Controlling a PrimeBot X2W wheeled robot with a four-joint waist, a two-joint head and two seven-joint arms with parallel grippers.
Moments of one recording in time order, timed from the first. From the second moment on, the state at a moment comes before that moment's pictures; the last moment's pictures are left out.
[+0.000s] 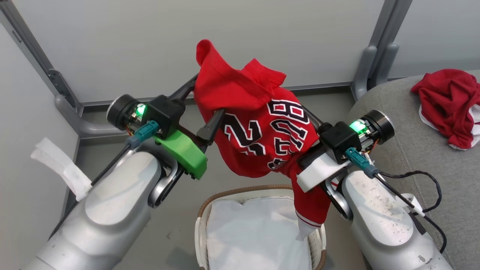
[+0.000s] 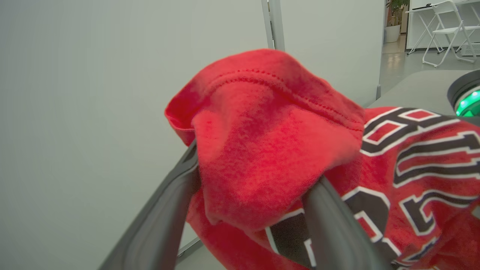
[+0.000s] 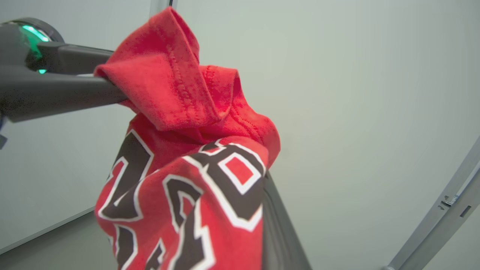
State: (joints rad) left arm -0.78 0.32 -0.87 0.40 -0.60 -0.09 -0.25; right arm -0.51 -0.05 0.38 0.30 0.00 0.13 -0.26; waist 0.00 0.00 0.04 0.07
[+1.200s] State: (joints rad) left arm -0.38 0.13 -0.61 0.33 -0.36 -0.13 -0.26; right arm -0.49 -0.06 0.09 0.28 -0.10 0.13 -0.26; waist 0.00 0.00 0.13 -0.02
